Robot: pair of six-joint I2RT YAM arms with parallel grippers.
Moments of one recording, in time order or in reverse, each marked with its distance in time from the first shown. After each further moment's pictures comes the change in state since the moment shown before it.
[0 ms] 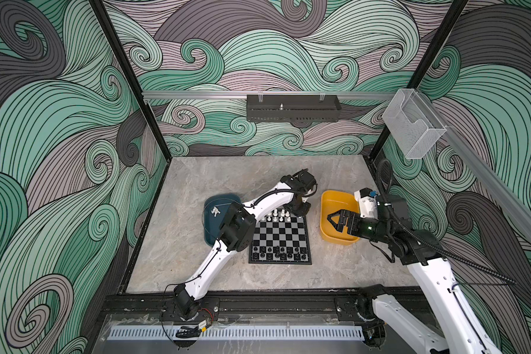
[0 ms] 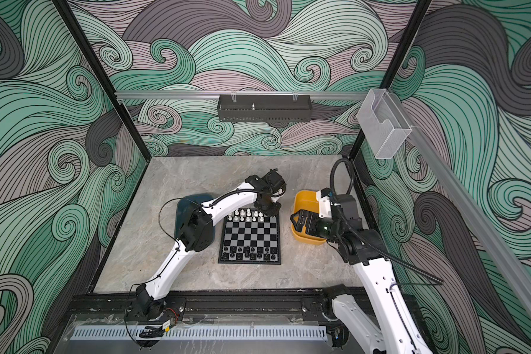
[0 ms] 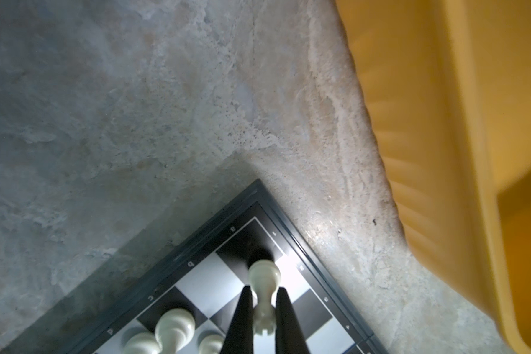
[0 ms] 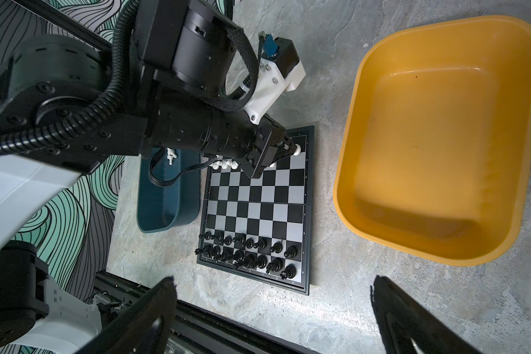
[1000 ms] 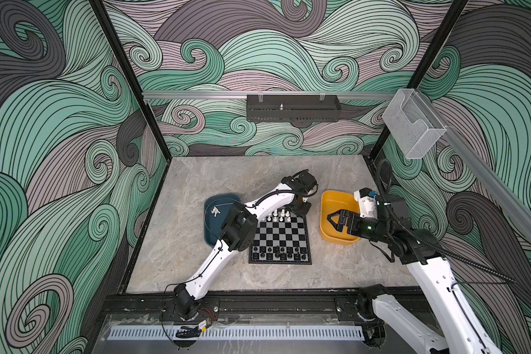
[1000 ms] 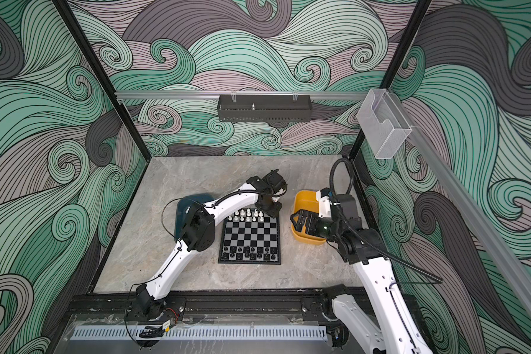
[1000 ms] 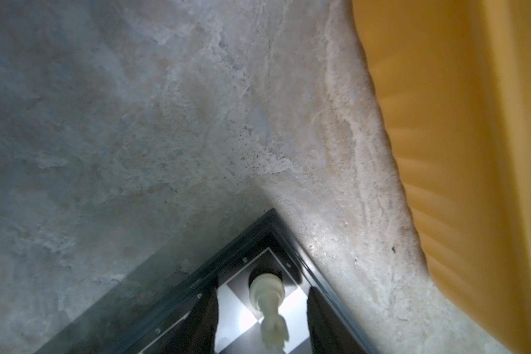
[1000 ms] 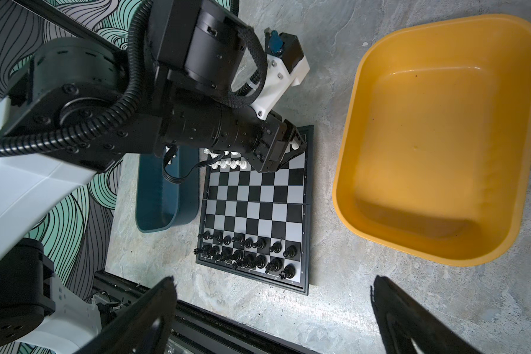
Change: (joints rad) left arm -0.001 0.027 0.020 0.040 -0.040 -0.007; right arm -0.001 0.006 0.000 0.000 0.000 -0.003
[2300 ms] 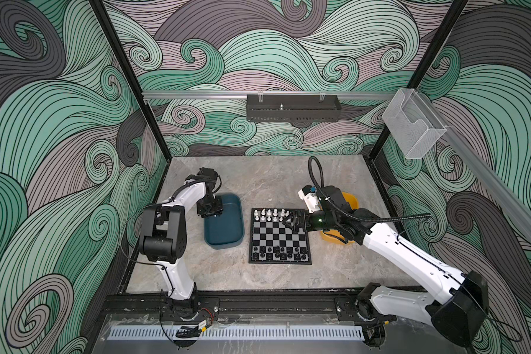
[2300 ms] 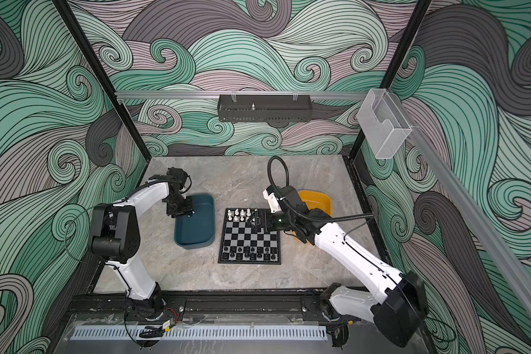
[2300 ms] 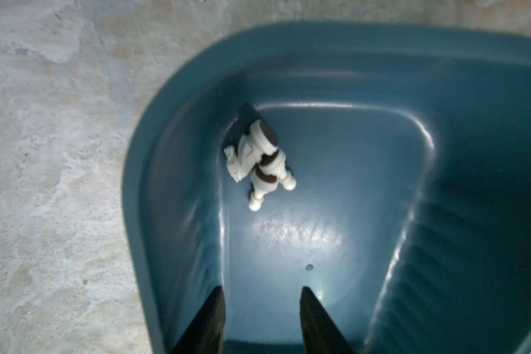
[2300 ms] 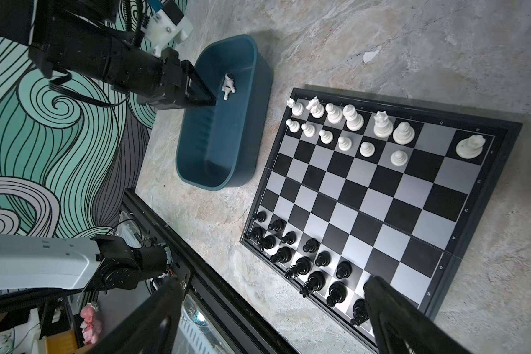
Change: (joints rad) left arm 0.723 -0.676 -1.001 0.091 -0.033 -0.137; right arm 0.444 0.372 -0.001 0.378 -0.009 0.087
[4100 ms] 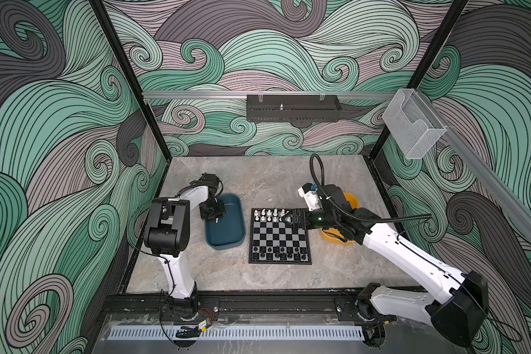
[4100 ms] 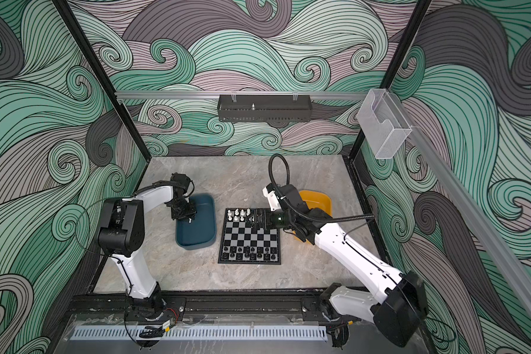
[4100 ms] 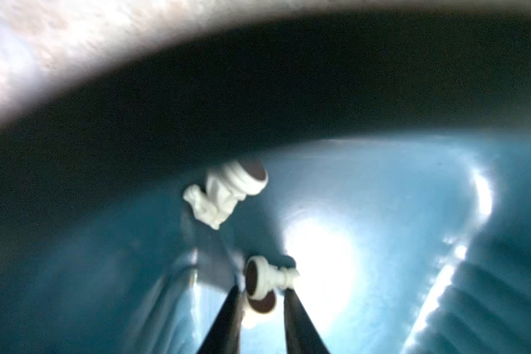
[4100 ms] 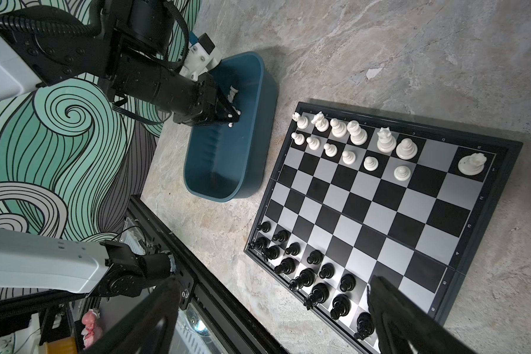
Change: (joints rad) left arm 0.005 0.054 -0.084 0.149 0.039 -0.076; right arm 0.000 0.002 0.003 0.036 0.000 0.001
